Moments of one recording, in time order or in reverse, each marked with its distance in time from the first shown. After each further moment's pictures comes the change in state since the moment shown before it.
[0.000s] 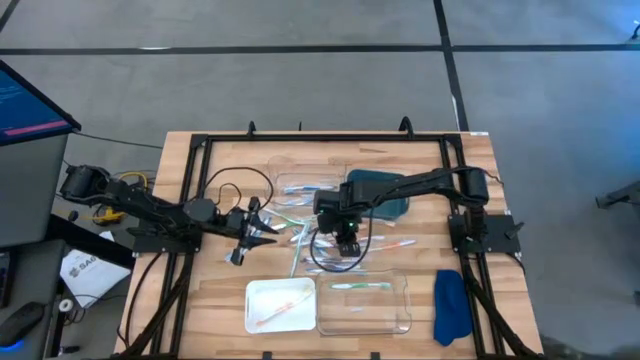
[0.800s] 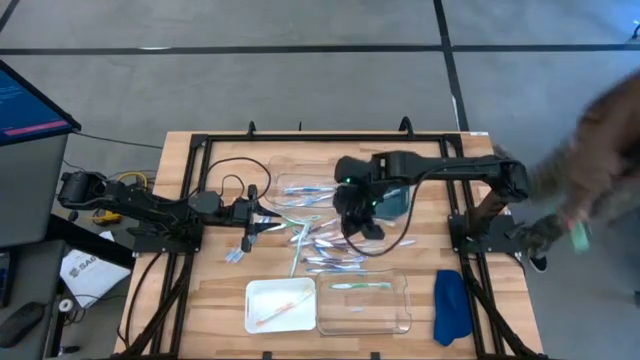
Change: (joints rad) left arm 0.132 0.000 0.000 -0.066 -0.034 0.093; right arm -0.043 -0.298 -0.001 0.006 -0.209 -0.156
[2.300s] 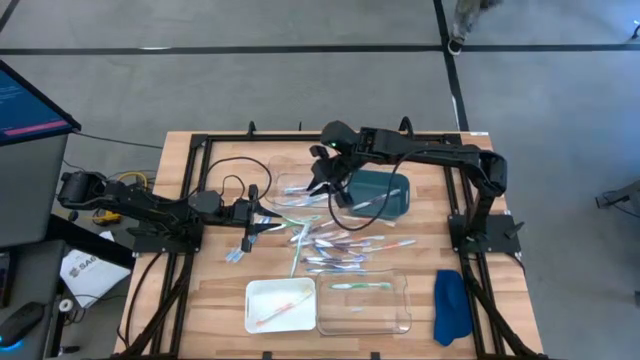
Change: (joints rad) left arm 0.000 0.000 0.013 -0.016 0.015 0.035; right arm -0.185 0.142 0.154 0.230 0.089 -0.309
